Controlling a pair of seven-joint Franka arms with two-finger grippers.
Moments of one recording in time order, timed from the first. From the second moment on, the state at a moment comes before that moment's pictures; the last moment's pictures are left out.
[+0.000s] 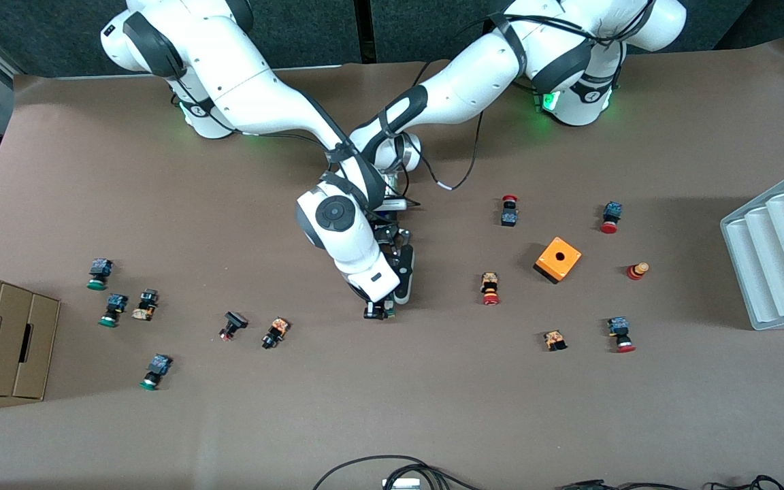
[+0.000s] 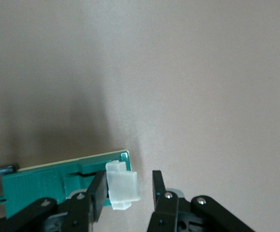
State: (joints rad) left arm -0.81 1.01 -0.38 -1.66 2.00 1.83 -2.55; right arm 0.76 0.77 -0.11 -1.54 0.10 2.61 -0.80
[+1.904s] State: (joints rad) left arm -0.81 1.01 -0.38 -1.66 2.00 1.83 -2.55; right arm 0.75 0.79 -0.10 -1.53 0.10 2.62 -0.80
